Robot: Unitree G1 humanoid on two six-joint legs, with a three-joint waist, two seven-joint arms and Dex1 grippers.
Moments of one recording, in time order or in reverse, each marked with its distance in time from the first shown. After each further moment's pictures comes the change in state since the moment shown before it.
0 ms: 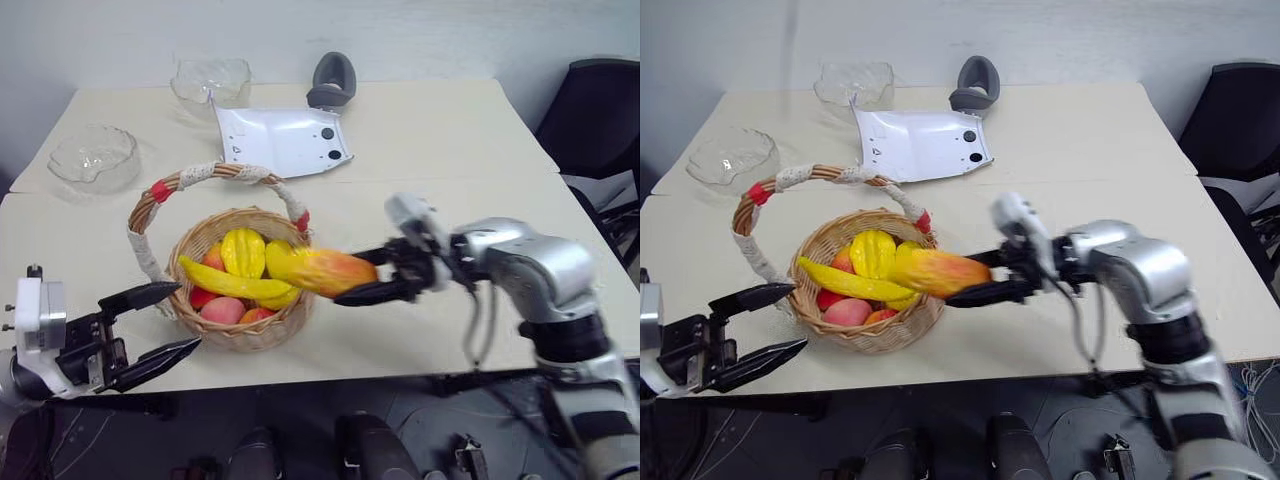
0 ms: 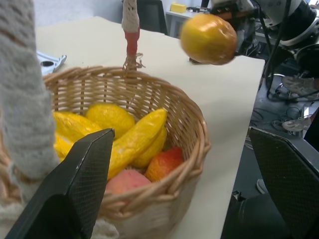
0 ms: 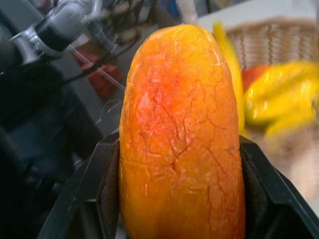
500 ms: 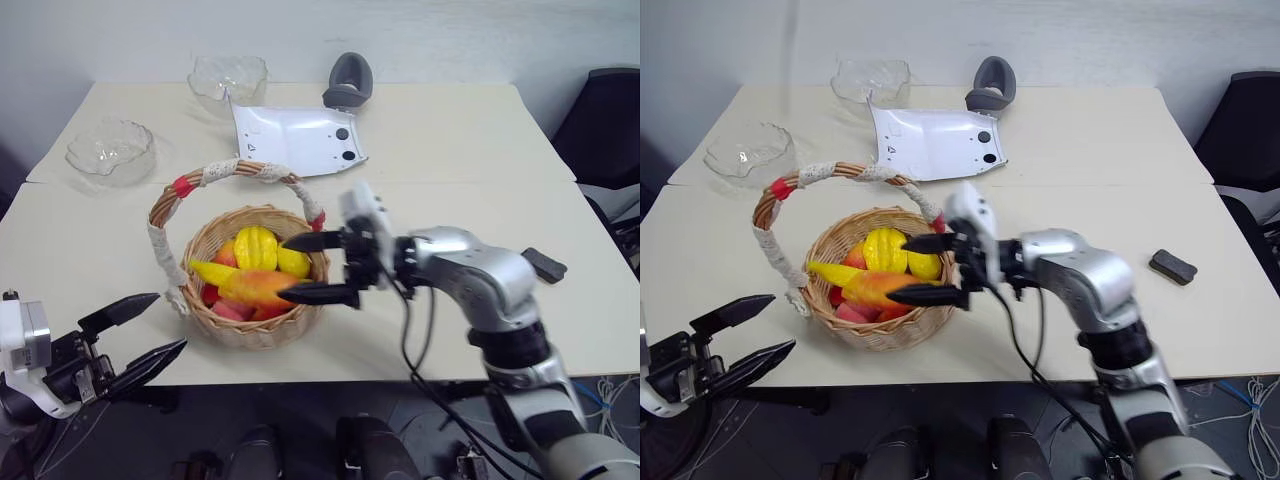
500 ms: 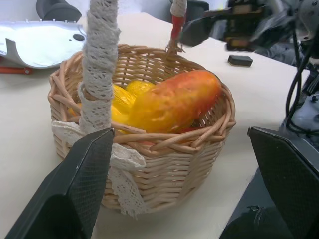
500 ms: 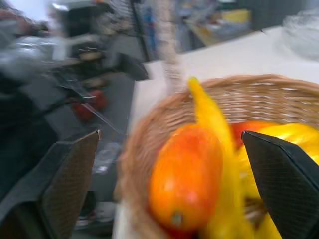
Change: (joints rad) left arm 0.088 -0.070 0.037 -0.032 0.000 -0.019 0.060; right arm 0.102 0.004 -0.048 -0.049 0.076 -0.039 -0.033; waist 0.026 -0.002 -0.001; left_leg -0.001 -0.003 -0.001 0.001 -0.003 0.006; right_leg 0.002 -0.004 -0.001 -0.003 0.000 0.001
